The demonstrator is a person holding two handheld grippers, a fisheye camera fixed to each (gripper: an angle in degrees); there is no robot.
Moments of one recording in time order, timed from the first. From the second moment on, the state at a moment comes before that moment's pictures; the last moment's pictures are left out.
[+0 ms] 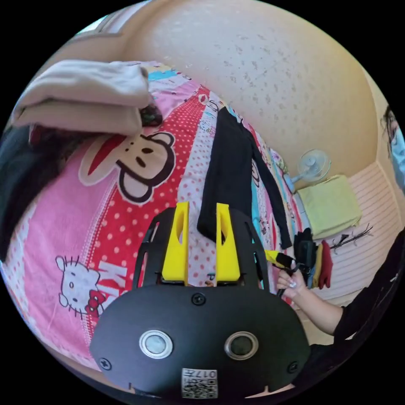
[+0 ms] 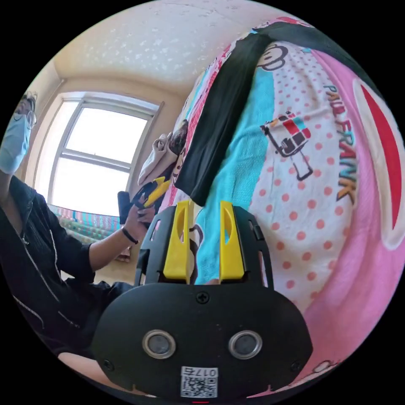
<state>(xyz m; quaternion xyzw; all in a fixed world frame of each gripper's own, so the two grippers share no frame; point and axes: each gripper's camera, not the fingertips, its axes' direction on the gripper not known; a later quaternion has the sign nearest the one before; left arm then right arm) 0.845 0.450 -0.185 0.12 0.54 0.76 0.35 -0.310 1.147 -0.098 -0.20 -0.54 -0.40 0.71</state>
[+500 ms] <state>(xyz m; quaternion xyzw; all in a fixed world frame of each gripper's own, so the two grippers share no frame) 0.907 0.484 -0.128 -0.01 0.54 0.78 0.32 -0.300 1.123 -0.148 -0.17 -0.53 -0.22 0.80</state>
